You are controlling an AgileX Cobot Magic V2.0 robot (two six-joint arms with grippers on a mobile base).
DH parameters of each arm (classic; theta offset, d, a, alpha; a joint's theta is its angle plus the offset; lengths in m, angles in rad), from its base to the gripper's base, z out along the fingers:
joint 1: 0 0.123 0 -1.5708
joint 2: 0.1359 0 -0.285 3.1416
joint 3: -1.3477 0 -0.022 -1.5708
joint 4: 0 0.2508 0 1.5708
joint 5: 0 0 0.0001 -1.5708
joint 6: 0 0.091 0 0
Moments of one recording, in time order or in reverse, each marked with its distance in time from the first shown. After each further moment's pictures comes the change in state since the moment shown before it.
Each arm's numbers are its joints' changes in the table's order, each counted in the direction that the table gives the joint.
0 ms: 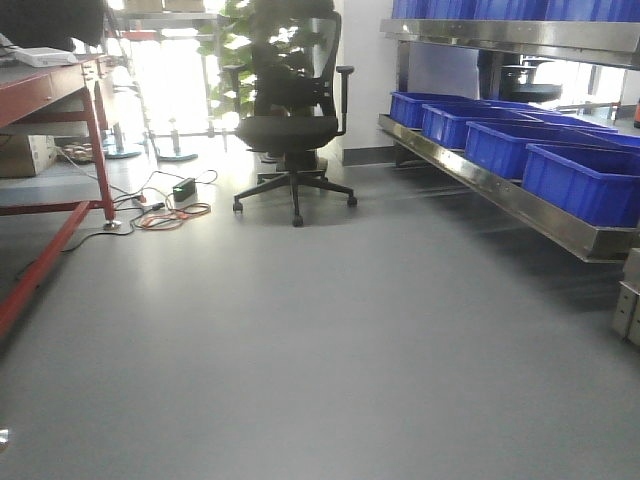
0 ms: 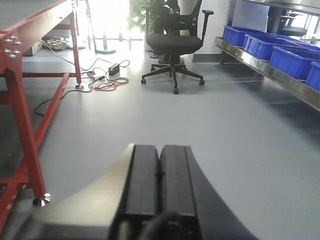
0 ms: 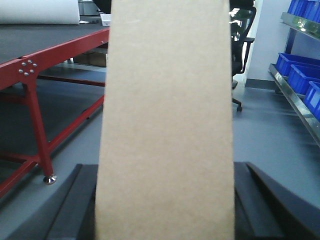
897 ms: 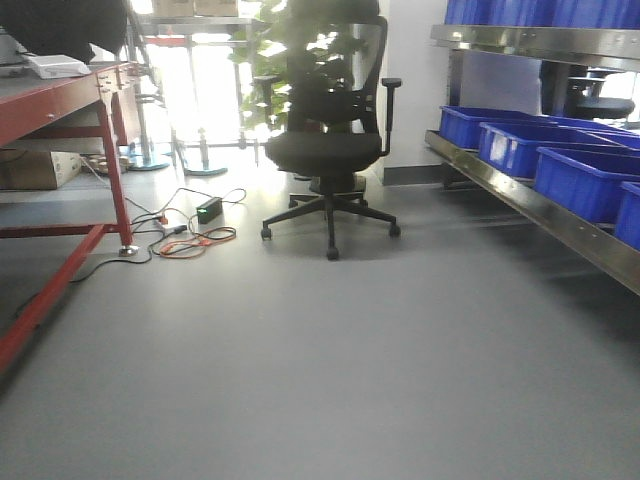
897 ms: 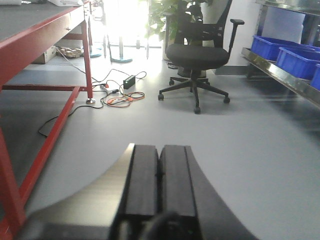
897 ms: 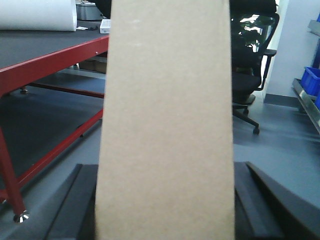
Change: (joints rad) left arm 0.000 0.000 0.000 0.000 0.000 0.000; right arm 0.000 0.000 0.000 0.000 0.000 0.000
